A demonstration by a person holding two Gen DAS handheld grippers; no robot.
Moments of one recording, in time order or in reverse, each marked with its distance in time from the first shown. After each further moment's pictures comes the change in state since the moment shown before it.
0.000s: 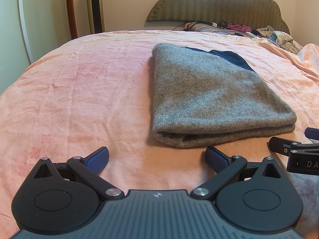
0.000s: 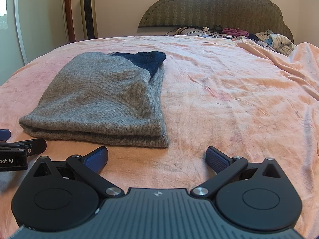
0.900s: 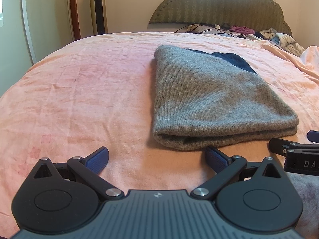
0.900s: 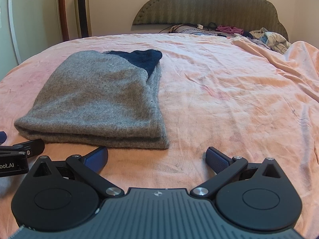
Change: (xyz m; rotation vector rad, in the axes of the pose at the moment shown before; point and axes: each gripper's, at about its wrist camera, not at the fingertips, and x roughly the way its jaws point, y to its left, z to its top) left arm 0.001 0.001 0.000 -0.009 -0.012 0.013; right arm 0.003 0.005 0.003 0.013 0.014 -0.036
